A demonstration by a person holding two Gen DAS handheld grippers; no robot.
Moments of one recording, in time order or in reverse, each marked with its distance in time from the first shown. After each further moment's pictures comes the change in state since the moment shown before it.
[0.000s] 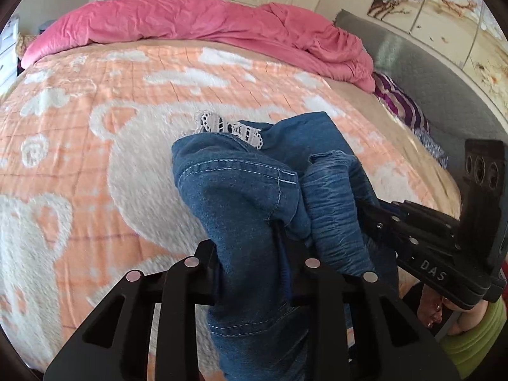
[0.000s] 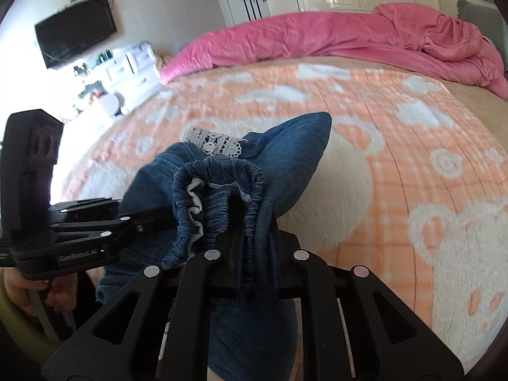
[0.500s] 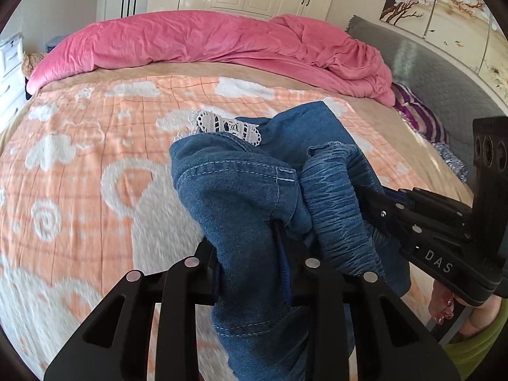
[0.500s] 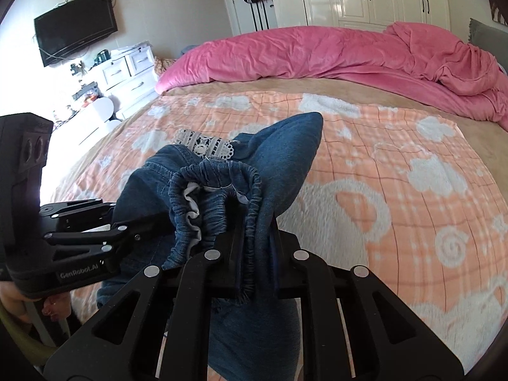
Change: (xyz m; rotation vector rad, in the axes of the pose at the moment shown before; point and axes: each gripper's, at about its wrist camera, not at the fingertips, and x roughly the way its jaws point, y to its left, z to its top) left arm 0.026 0.018 0.085 0.021 -0.027 0.095; right arm 0.050 -0.011 0.091 -0.056 -0.003 -0.032
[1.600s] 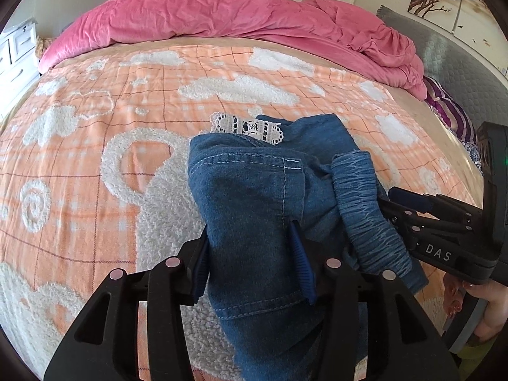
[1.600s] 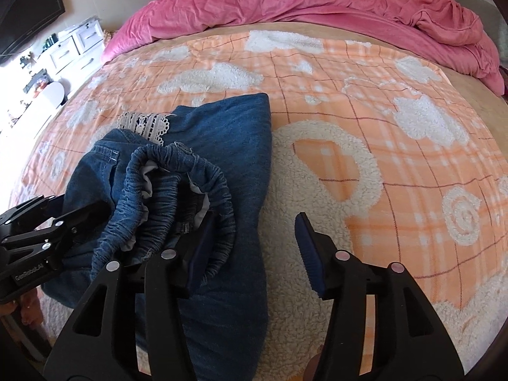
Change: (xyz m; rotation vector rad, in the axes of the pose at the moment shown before) left arm 0.055 0.029 -0.014 -0.049 0.055 0.097; right arm 0.072 -0.044 -0.026 0.102 0.186 -0.163
